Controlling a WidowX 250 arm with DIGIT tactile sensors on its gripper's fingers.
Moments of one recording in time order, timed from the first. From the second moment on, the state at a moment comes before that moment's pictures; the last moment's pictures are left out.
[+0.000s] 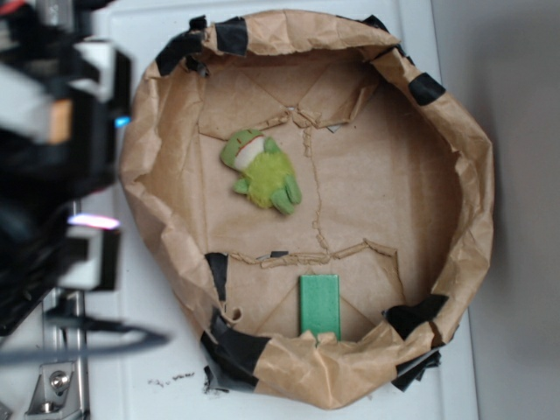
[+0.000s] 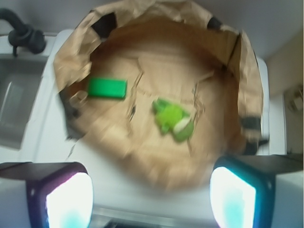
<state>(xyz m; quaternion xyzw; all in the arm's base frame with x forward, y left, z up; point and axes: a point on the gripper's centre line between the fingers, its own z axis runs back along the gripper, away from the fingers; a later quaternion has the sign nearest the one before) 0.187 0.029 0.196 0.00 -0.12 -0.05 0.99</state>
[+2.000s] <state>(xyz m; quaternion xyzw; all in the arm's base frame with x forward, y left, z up) 0.264 0.014 0.177 -0.04 -0.09 -0.02 0.99</state>
